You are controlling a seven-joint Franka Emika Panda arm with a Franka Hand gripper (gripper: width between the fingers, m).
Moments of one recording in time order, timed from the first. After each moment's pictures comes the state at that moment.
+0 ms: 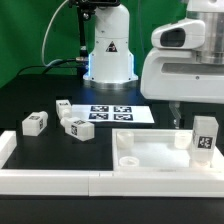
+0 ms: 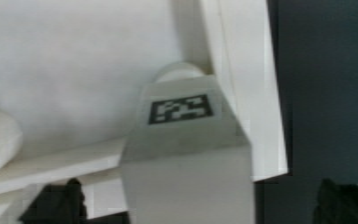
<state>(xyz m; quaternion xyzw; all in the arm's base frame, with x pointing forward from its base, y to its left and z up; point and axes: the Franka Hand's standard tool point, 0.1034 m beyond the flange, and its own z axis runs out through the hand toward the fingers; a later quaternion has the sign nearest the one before) 0.647 0.111 0.091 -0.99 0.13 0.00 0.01</state>
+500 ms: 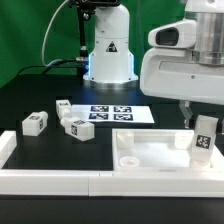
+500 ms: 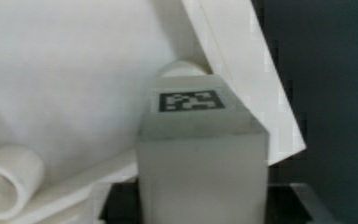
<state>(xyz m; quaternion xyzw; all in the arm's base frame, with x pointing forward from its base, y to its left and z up) 0.648 0.109 0.091 -0.97 0.24 0.00 0.01</state>
